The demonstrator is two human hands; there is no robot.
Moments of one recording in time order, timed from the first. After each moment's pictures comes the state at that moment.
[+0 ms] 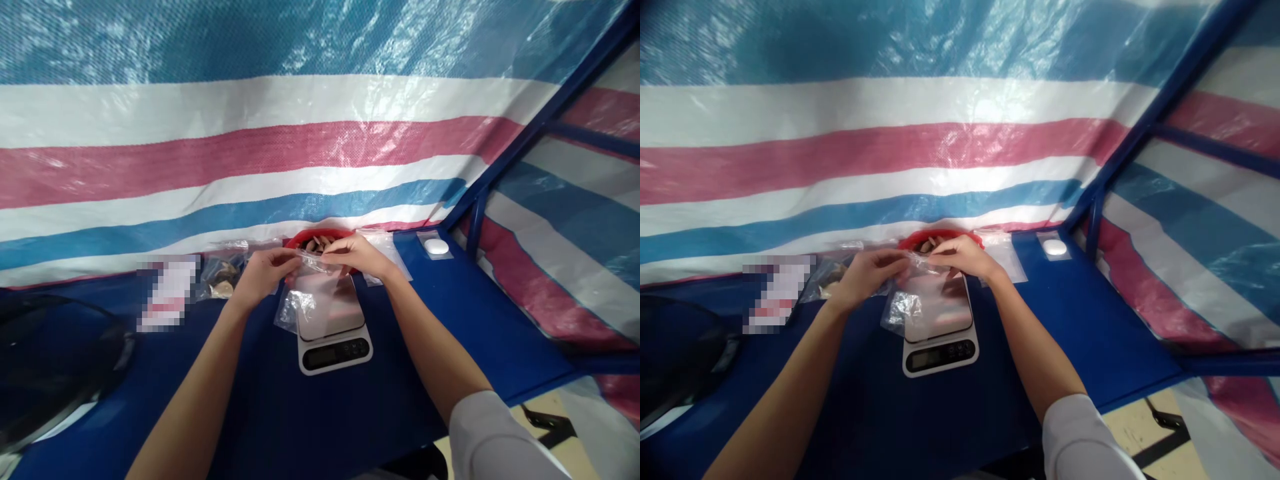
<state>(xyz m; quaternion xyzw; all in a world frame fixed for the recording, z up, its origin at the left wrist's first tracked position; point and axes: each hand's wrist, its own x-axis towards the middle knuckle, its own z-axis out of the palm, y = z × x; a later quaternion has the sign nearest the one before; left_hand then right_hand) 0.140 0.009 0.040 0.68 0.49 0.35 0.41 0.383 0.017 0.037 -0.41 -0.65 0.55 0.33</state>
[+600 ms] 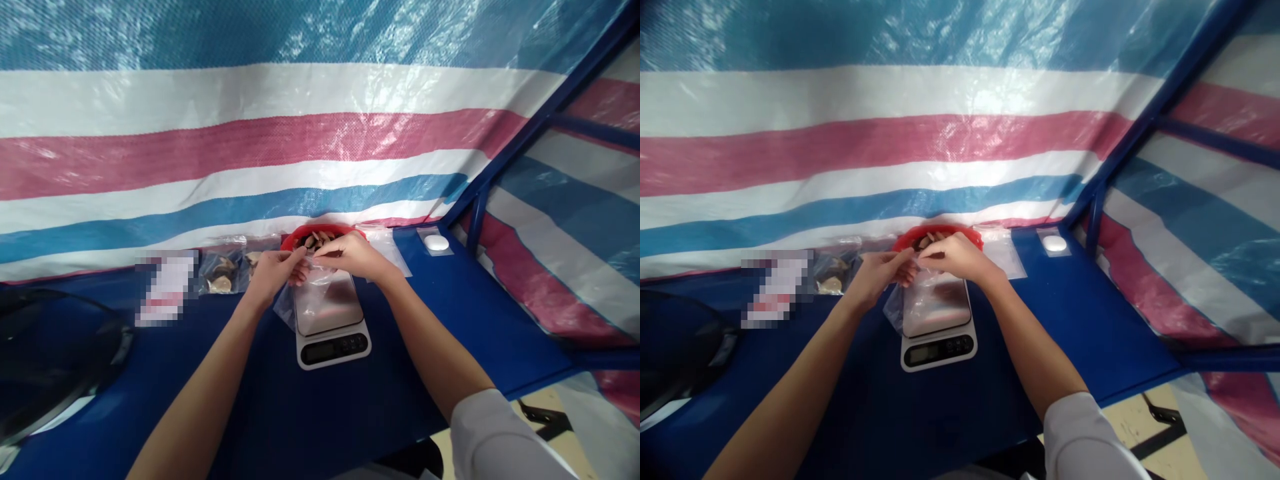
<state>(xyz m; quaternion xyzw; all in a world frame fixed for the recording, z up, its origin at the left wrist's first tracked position) 0.168 0.001 0.030 0.52 0.52 0.38 0.56 0.373 0.010 0.043 -0.39 -0.80 0.32 0.33</state>
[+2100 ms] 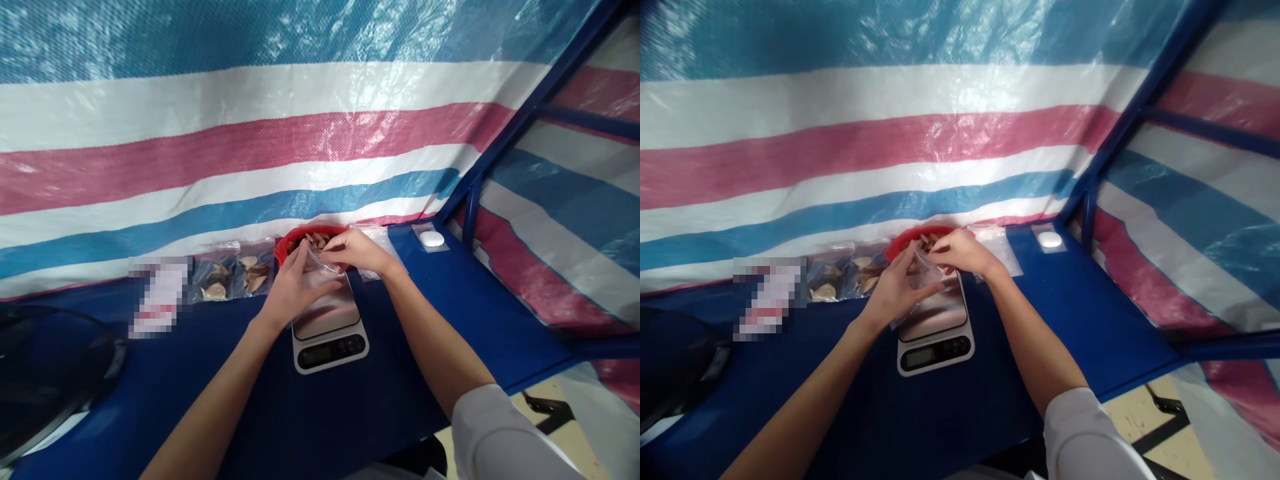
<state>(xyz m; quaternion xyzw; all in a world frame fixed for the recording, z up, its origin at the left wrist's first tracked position) 0.190 -0.017 0.008 0.77 0.48 0.33 0.25 0.390 0.015 0.046 -0.43 -0.68 0.51 0.31</state>
